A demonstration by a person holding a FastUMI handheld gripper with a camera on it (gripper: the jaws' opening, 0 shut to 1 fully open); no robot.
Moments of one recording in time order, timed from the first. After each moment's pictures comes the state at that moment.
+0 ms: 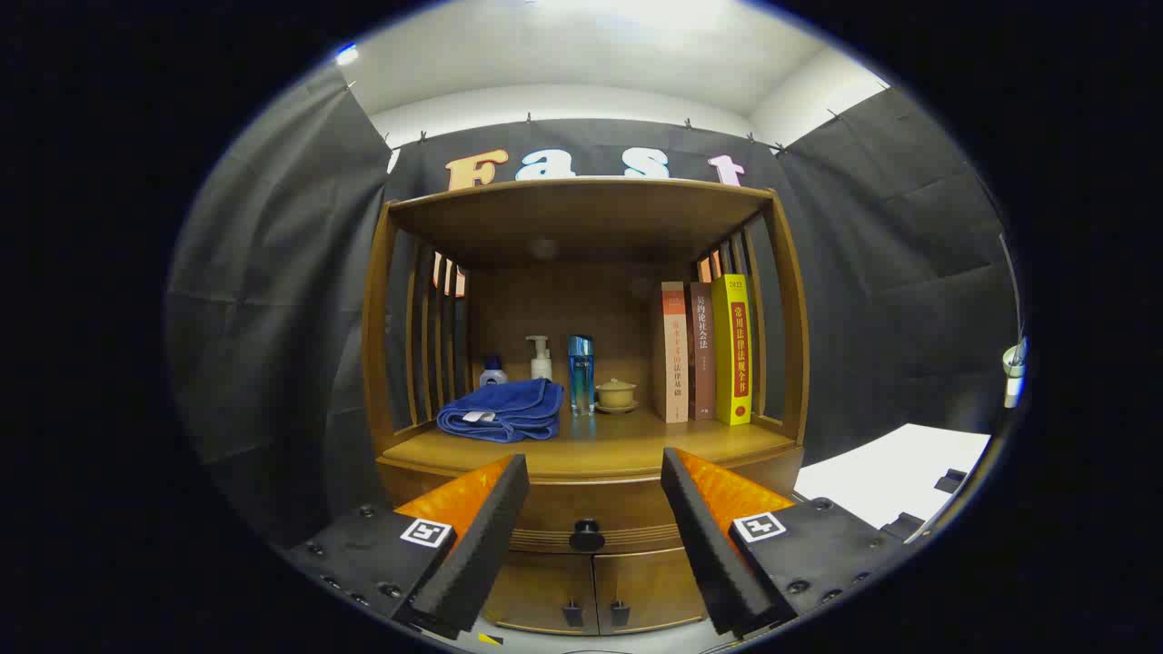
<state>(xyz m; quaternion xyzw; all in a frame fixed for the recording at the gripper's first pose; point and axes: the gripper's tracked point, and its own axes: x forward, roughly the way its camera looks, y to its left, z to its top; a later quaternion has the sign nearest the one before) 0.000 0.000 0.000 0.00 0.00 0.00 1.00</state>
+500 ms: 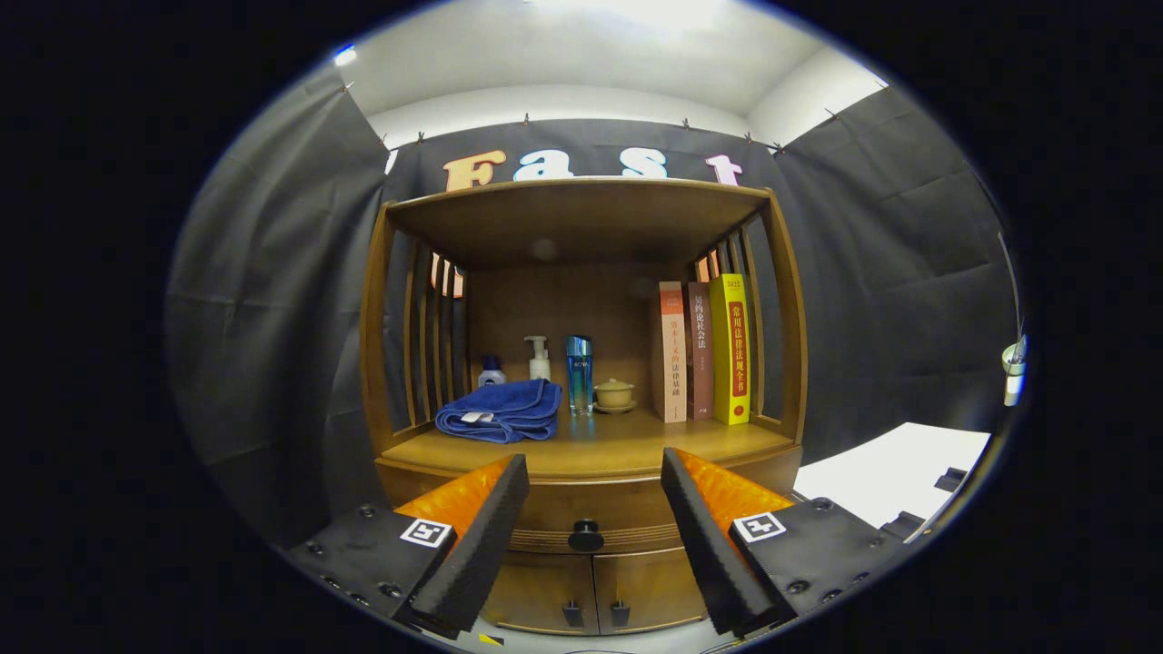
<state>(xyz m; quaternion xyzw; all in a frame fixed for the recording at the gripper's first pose) 0.000 -0.002 0.000 0.00 0.00 0.00 1.00</state>
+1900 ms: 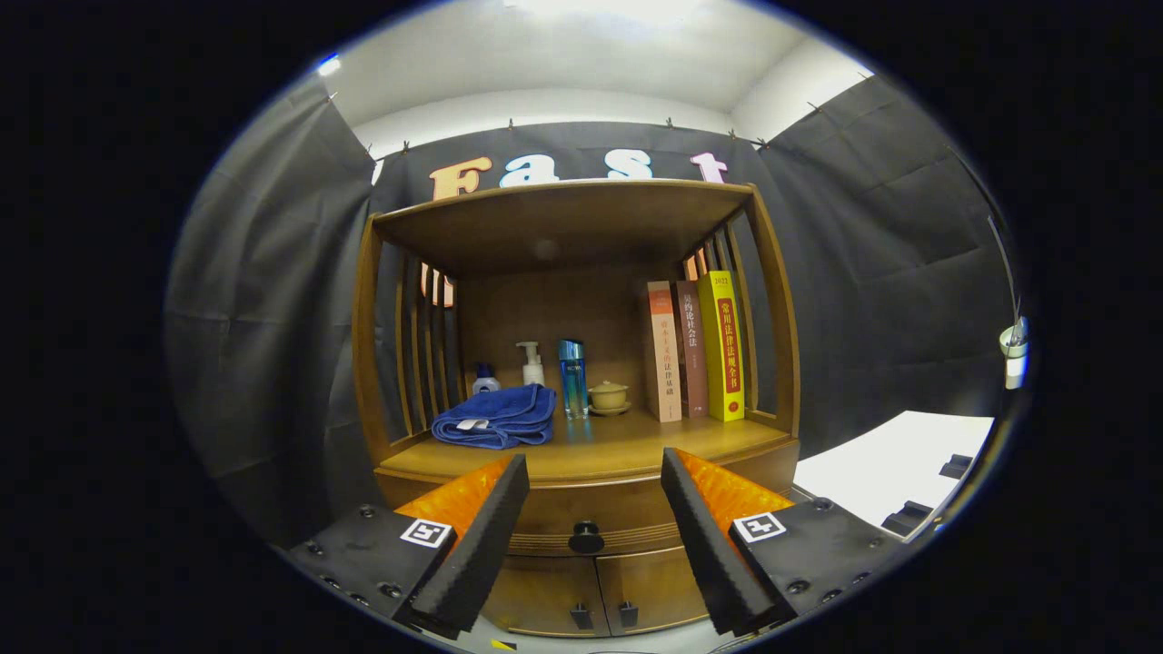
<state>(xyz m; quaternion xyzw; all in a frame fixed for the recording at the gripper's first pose) 0.001 -0.006 -0.001 0.02 0.00 -0.01 1.00</state>
